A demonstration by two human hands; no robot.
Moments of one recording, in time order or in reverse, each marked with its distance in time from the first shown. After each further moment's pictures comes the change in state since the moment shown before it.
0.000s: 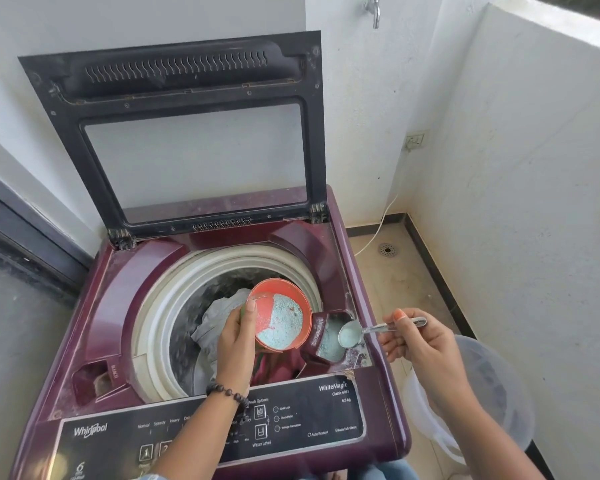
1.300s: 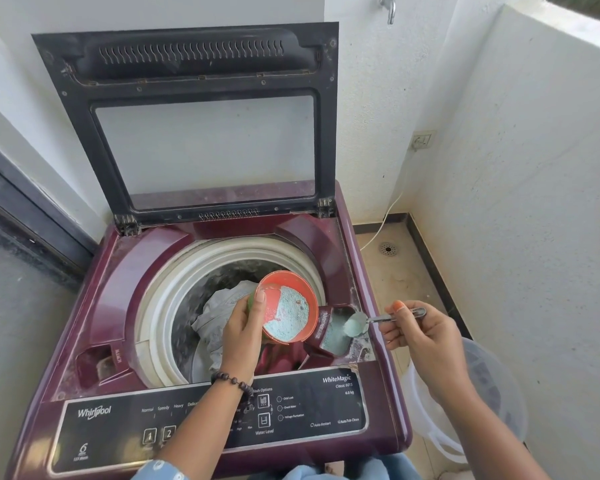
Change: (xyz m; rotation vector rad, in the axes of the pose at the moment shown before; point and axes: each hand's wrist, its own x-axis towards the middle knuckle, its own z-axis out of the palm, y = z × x) left_hand 0.003 -0.004 -0.003 0.030 -0.012 0.056; right_hand 0.003 -0.006 0.009 -0.200 0.064 -0.039
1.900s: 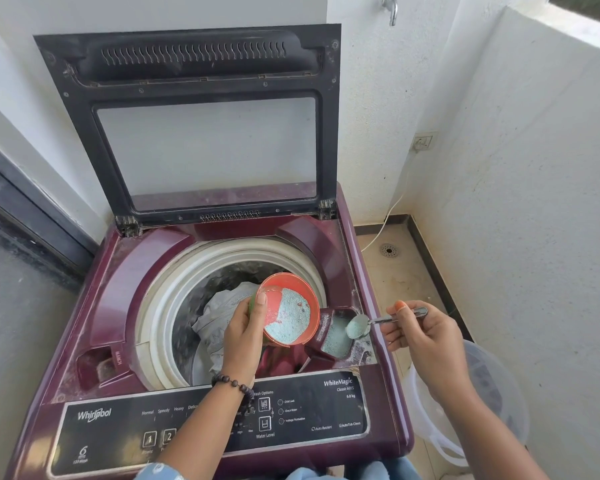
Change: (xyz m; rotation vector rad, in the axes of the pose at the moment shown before) left_hand 0.005 -0.008 0.000 -0.013 0.014 -0.013; right_hand 0.004 -0.002 0.002 -0.051 0.009 -0.016
